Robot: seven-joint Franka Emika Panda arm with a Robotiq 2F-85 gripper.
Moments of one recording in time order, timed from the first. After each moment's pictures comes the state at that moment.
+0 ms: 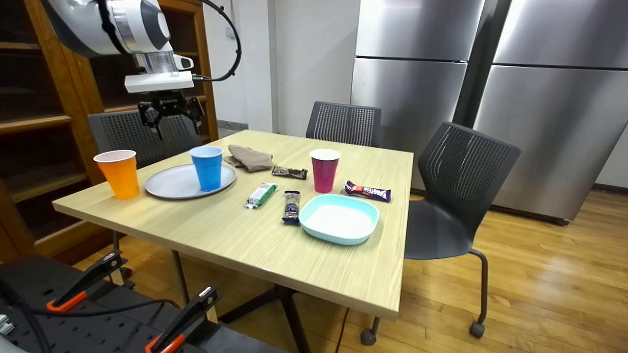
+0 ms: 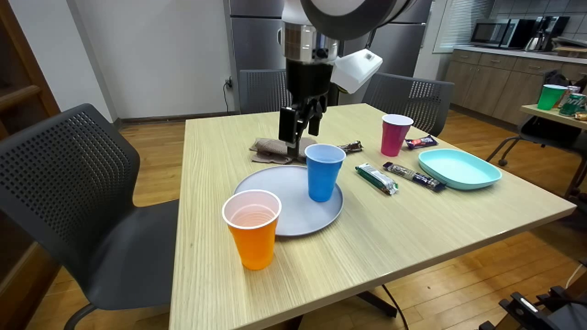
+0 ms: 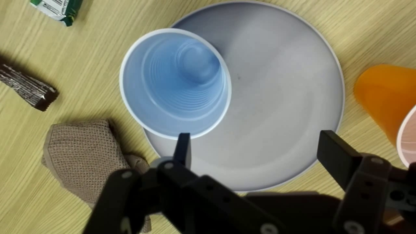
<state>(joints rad) 0.26 0.36 0.17 -2.09 -0.27 2.54 -0.14</state>
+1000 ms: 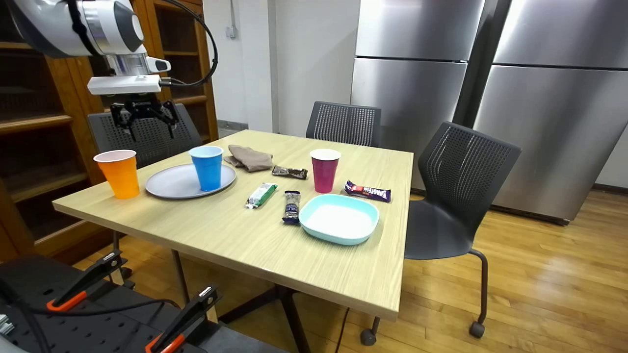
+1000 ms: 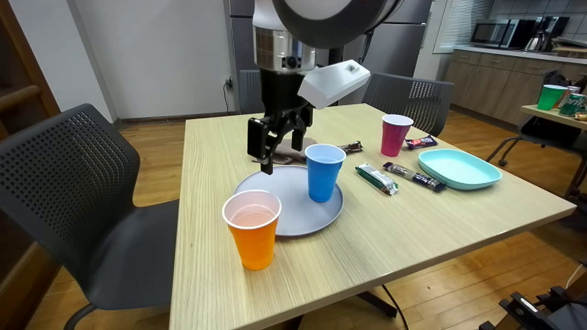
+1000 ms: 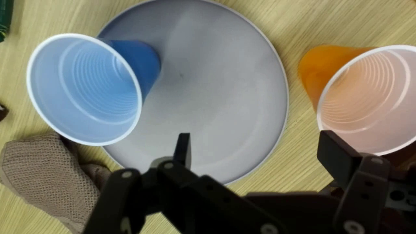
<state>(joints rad) 0.35 0.37 0.19 -2.11 -0.25 2.56 0.06</state>
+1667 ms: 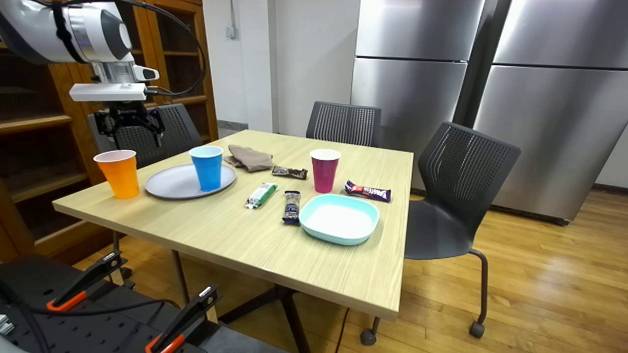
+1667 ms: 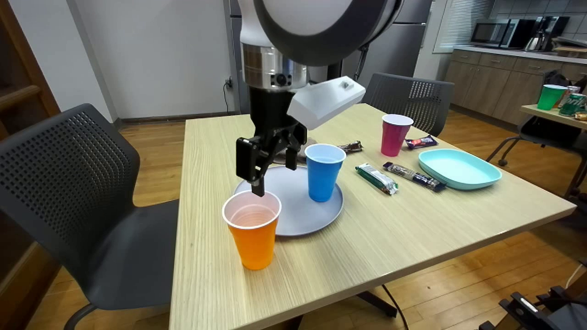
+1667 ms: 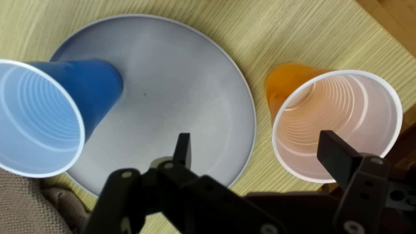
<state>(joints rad) 0.38 0.39 0.21 -2.13 -0.22 2.56 0.08</state>
